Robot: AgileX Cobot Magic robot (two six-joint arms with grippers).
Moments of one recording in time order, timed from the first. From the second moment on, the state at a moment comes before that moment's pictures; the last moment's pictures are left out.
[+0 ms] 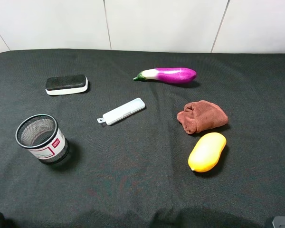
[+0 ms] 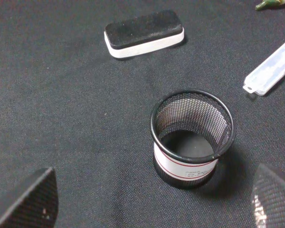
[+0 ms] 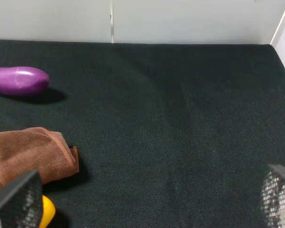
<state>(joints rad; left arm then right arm) -0.04 -0.01 -0.49 -0.05 1.06 0.12 -0.09 -0.01 -0.50 0.06 1.03 -0.08</state>
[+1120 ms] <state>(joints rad) -0.04 -0.01 -0.49 -0.05 1.06 0.12 -0.09 -0.01 -0.50 0.06 1.03 -0.08</state>
